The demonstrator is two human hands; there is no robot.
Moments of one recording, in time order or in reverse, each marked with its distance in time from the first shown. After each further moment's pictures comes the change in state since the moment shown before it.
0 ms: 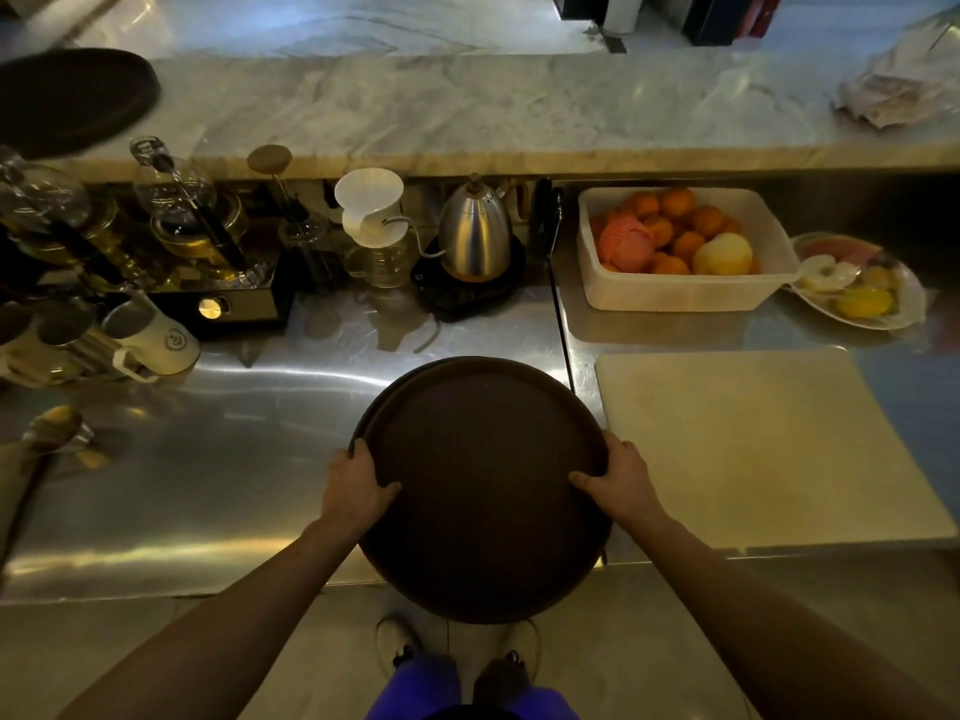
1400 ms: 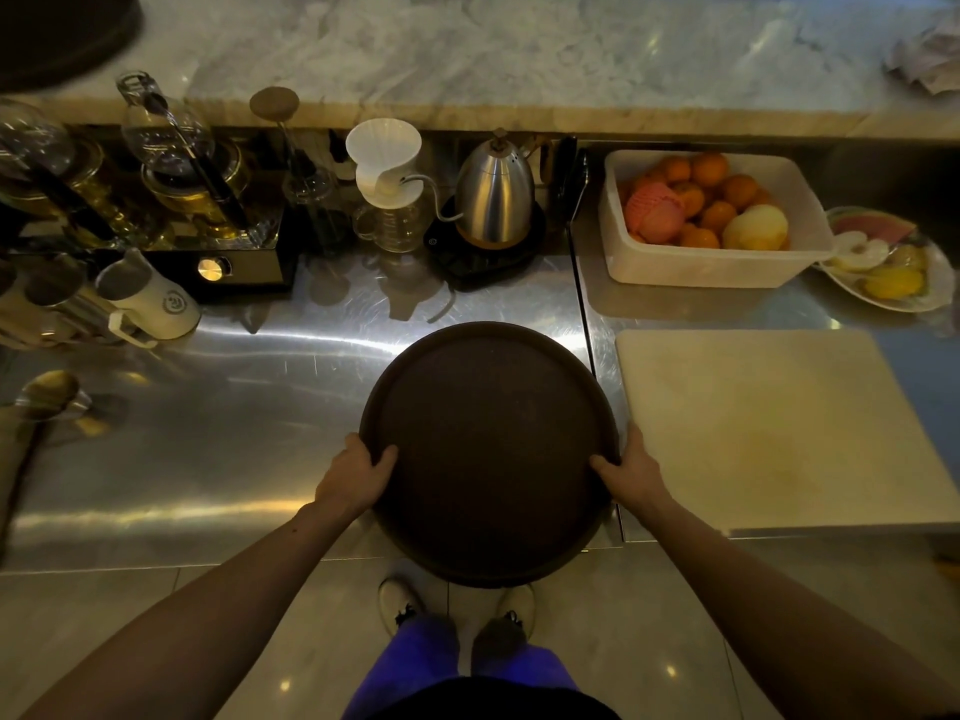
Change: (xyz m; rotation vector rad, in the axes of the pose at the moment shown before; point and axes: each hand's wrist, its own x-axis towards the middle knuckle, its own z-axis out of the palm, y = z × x) left_hand 0.025 -0.048 0.008 -0.141 -0.120 -0.105; right_hand 0.005 0.014 0.029 0.096 -0.041 0.157
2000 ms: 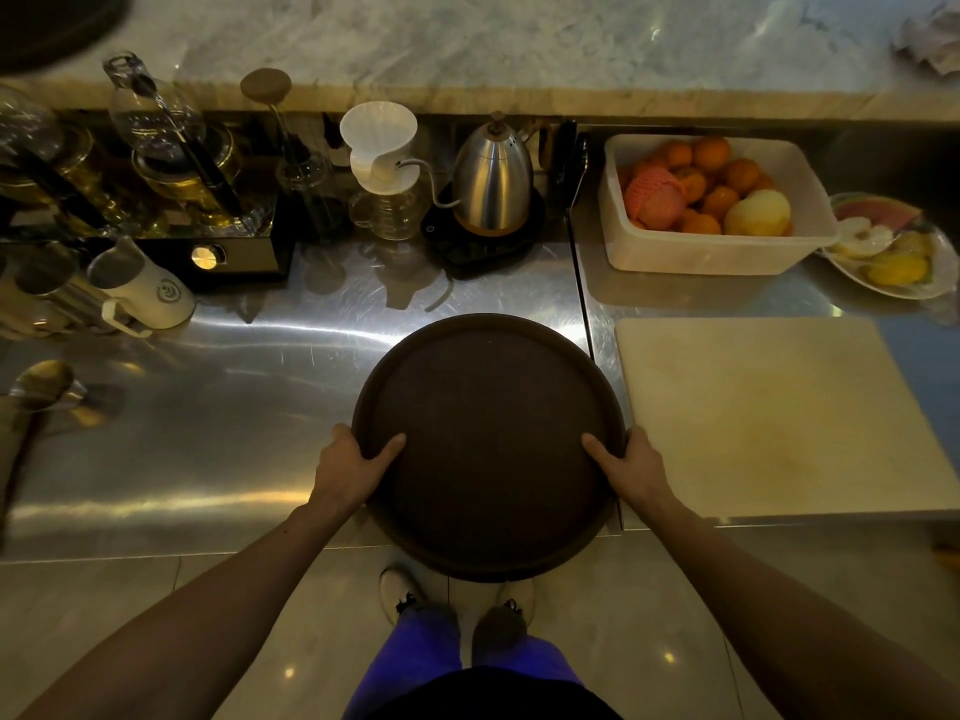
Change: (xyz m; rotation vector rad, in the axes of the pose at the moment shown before) left_hand -0.004 -0.007 0.006 -0.118 0.122 0.034; right_hand -0.002 0.008 0.003 0.033 0.081 0.018
